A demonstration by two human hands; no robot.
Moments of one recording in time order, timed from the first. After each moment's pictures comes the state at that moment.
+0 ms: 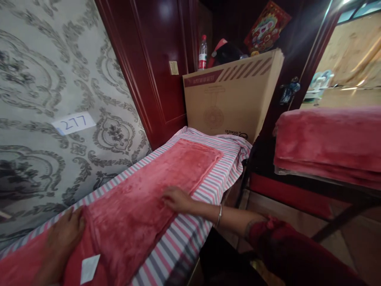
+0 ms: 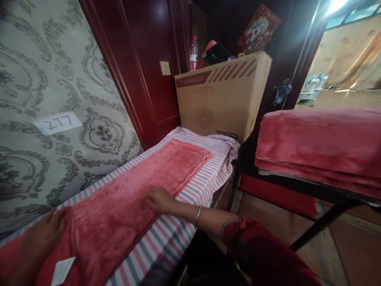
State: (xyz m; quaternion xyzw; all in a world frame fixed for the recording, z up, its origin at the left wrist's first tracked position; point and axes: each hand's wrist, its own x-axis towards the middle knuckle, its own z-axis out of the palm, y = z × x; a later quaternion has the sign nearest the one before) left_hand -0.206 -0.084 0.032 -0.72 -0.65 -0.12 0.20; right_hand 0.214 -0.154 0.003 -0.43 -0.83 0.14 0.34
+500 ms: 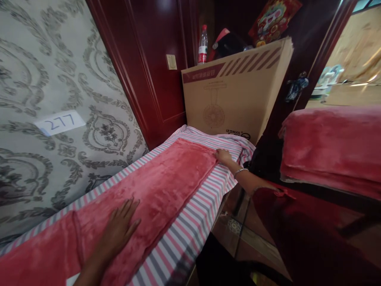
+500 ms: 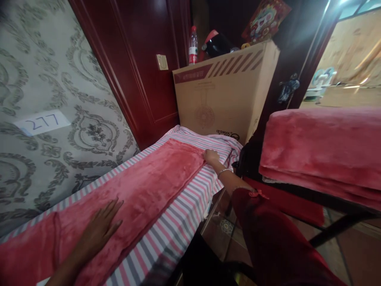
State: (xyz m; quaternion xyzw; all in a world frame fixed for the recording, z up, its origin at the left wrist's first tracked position) left_hand -0.058 -0.112 -0.015 -0.88 -0.46 -0.09 0.07; right_hand 0.486 -0.063 0.015 -0.86 -0.47 0.08 0.20
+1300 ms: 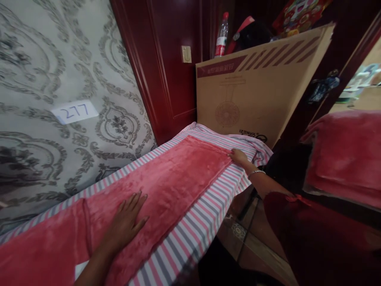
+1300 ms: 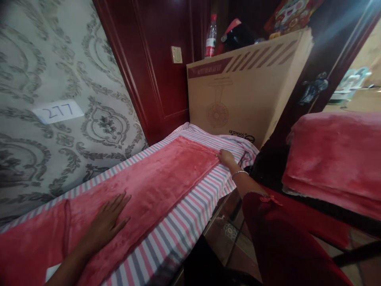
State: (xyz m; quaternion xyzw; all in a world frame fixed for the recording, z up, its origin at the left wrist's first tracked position) left_hand -0.059 -0.121 -0.020 -0.88 -0.46 -0.07 0.06; right_hand 0.526 -0.048 -0.009 -0.85 -0.51 0.06 0.15
